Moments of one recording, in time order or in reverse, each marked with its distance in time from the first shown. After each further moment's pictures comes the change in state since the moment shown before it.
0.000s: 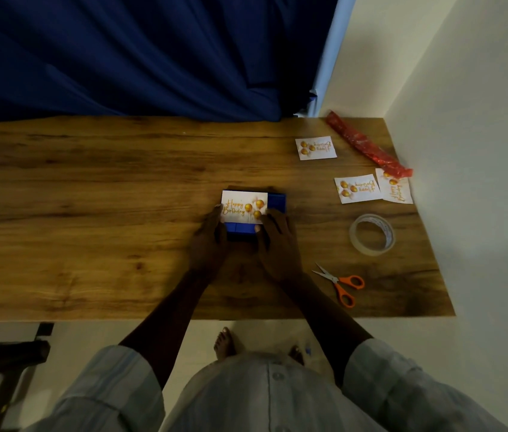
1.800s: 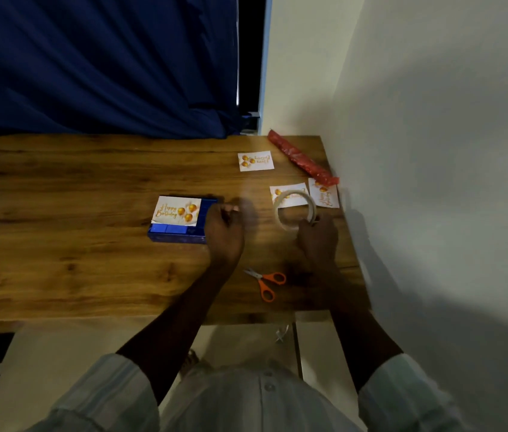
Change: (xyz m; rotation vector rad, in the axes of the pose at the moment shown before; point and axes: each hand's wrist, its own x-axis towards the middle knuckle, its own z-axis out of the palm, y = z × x) left_hand -0.049 0.169 0.101 -0.530 0.230 -0.105; right_hand -0.008 0.117 -0.175 0.247 0.221 0.743
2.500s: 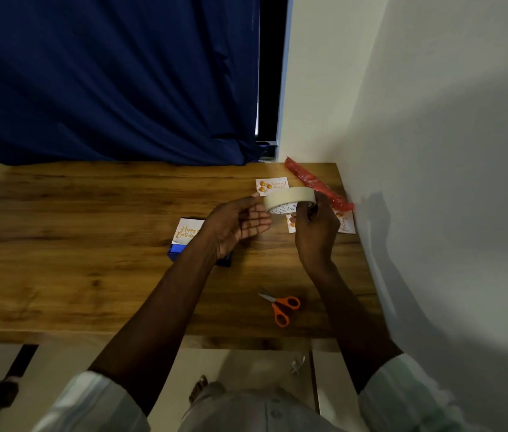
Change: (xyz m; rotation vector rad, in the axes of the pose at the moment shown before) left_hand 0.038 0.093 -0.043 -0.504 -0.561 -0.491; right_hand -0.014 -0.068 0.004 0.318 0.176 -0.598
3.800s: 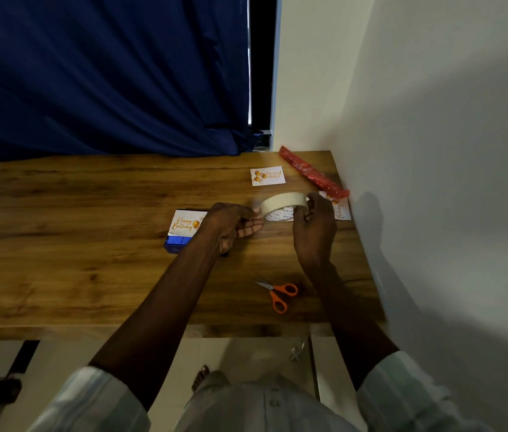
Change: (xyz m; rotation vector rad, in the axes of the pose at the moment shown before) left_hand 0.000 -0.016 0.001 0.051 0.144 -0.050; right_hand -0.021 0.018 -0.010 -0.179 -0.072 0.048
